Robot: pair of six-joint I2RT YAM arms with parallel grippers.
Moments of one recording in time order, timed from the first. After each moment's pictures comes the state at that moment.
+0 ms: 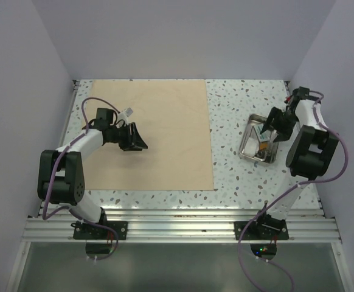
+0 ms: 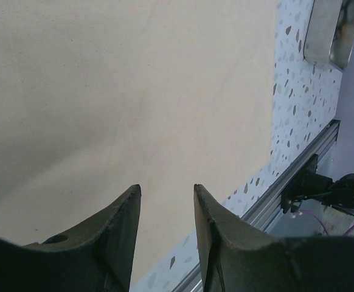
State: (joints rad) left arm -0.07 1.61 0.97 -0.39 0.72 -0.28; right arm -0.32 1.99 1.59 -1.00 -0.28 0.22
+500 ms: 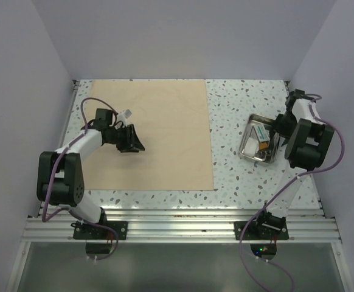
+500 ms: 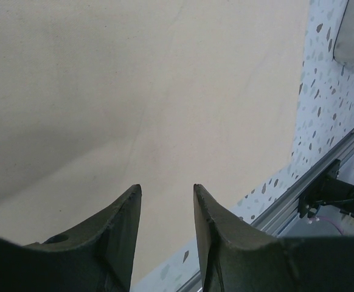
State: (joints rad) left arm -0.06 1.60 0.97 -0.44 0.65 -0.25; right arm -0.32 2.12 1.72 -1.03 0.11 0.26
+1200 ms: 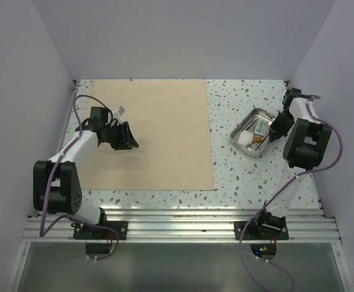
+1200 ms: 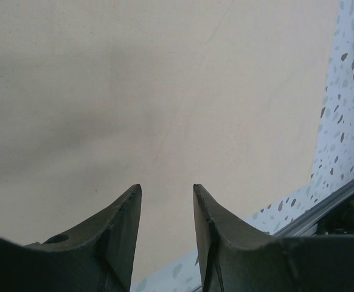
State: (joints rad) left arm -0.04 1.51 0.98 -0.49 0.52 -0.26; right arm -0.30 2.14 1.71 -1.02 0.04 0.42
